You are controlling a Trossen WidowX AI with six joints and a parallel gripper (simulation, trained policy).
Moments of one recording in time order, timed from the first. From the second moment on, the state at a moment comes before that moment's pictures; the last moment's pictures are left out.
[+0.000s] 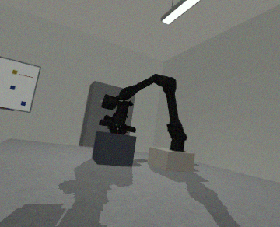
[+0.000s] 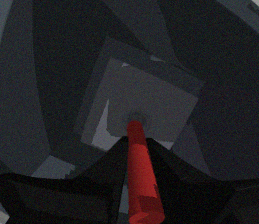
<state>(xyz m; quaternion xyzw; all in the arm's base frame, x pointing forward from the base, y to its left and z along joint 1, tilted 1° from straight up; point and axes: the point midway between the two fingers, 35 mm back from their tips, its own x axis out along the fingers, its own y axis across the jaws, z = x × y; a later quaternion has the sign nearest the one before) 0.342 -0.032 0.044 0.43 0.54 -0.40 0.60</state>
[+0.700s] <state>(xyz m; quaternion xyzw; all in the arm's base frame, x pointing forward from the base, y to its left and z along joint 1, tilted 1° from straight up) 0.350 -0.035 0.040 0.45 0.58 -0.37 0.57</state>
